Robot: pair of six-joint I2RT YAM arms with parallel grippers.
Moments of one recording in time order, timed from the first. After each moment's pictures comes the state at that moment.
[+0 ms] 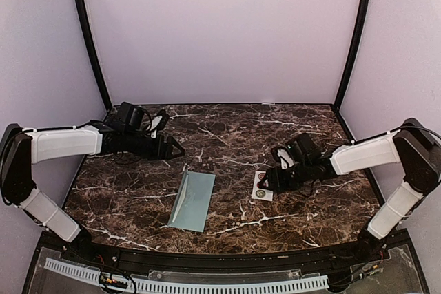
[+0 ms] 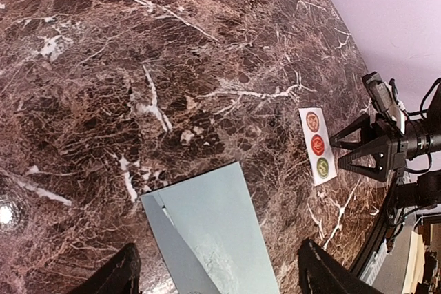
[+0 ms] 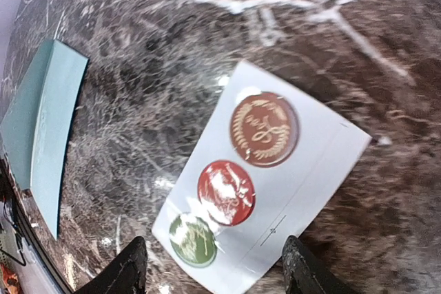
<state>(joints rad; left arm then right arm) -0.48 1.48 0.91 -0.21 0.43 -0.37 0.65 1.58 0.70 -0.08 -0.29 0.52</state>
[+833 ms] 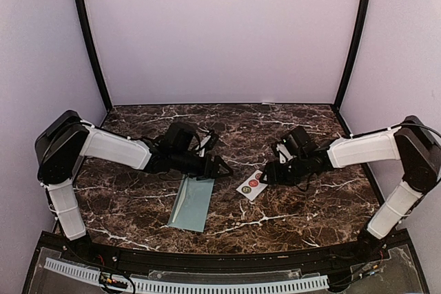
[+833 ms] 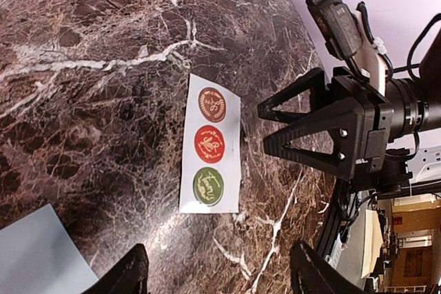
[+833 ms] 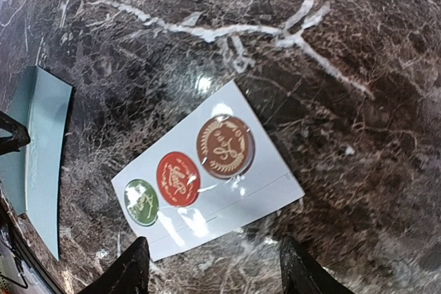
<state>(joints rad) -0.78 1.84 1.01 0.16 0.51 -0.63 0.69 1.58 0.81 -0.21 -0.19 0.59</state>
